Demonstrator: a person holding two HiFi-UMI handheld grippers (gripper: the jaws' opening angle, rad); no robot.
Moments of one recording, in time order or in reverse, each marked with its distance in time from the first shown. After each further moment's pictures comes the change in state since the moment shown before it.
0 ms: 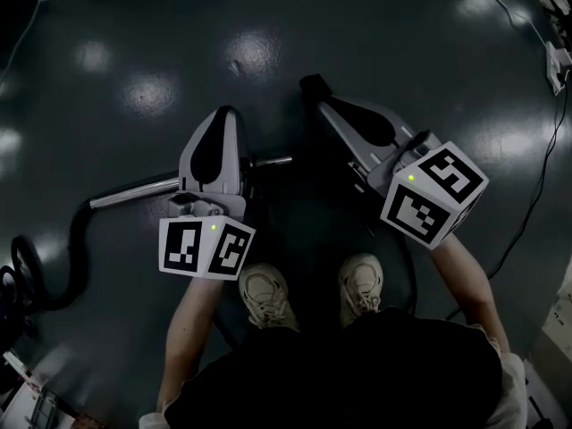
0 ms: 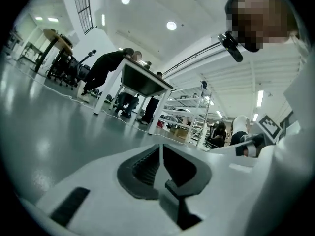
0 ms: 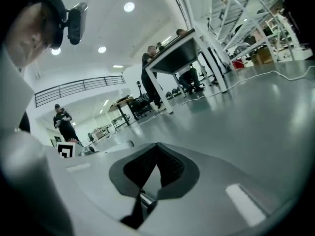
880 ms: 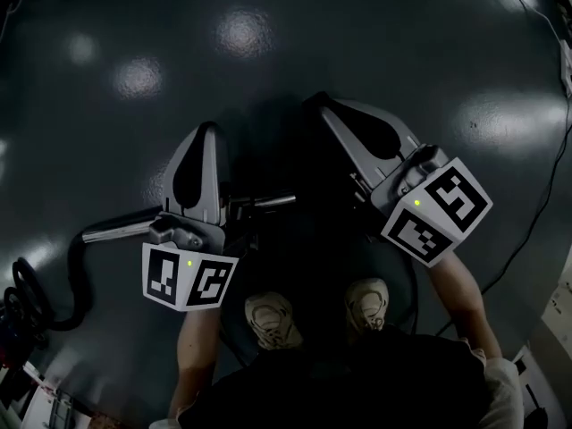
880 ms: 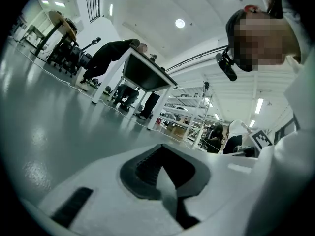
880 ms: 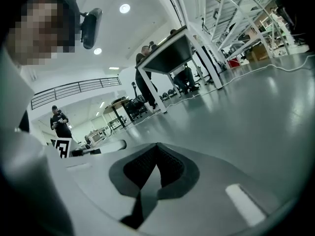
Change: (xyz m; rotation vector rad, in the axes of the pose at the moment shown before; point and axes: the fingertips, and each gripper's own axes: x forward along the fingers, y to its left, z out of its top) left arm 0.042 0.041 -0.023 -0.094 0.042 -0.046; right arm 0.045 -0.059 -0.011 0.029 -0.032 -0.034
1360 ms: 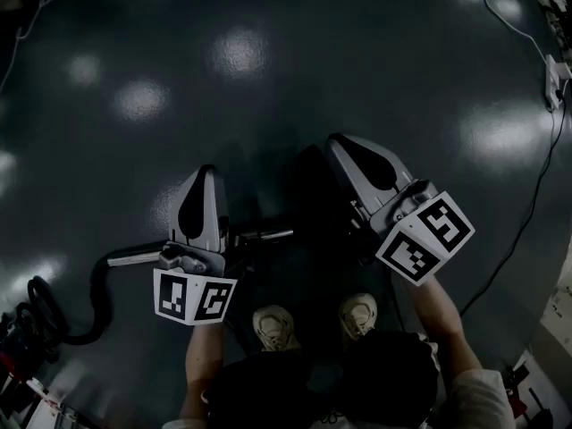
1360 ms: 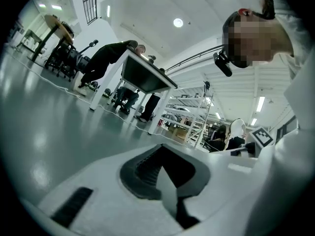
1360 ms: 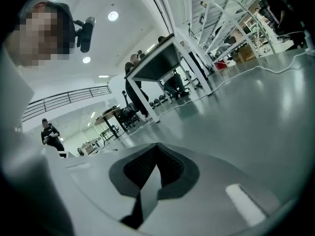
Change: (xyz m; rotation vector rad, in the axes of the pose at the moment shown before) left arm 0.015 -0.002 0.048 0.017 0.004 0.024; right arm -0.011 -0.013 0.060 0.117 -0.067 -0.082
